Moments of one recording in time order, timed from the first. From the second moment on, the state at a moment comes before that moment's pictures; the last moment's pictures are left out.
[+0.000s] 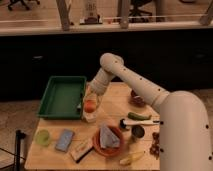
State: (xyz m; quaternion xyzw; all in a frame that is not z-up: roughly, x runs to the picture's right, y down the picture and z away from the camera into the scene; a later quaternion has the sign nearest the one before) arm -0.079 0.074 0.787 -0.22 -0.49 -0.44 0.72
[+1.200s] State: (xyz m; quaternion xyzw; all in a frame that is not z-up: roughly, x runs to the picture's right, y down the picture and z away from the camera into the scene) arm -0.078 0.076 0.774 -0.23 -0.49 -0.45 0.72
